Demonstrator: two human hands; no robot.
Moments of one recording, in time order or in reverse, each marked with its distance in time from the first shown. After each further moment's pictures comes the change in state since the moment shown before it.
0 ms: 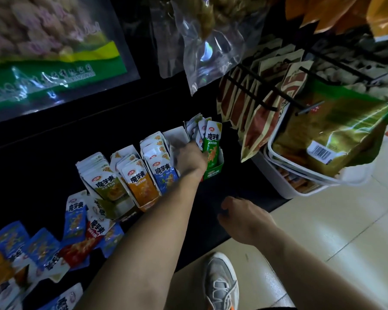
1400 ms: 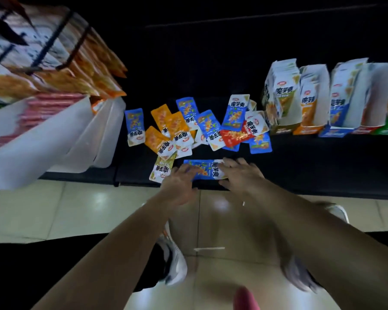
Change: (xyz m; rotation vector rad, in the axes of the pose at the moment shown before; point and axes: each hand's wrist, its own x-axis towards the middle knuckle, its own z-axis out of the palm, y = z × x) left_hand -0.324 -0.400 -0.223 0.418 -0.346 -0.281; right_hand -0.030 -0.277 0.243 -0.511 -0.233 -0.707
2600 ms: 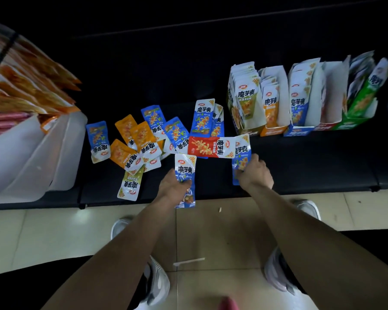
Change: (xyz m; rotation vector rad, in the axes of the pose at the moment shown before) left_hand 0.051 0.061 0.017 -0.871 0.099 -0.310; right_hand -0.017 0.084 0.012 0.664 0.344 0.781
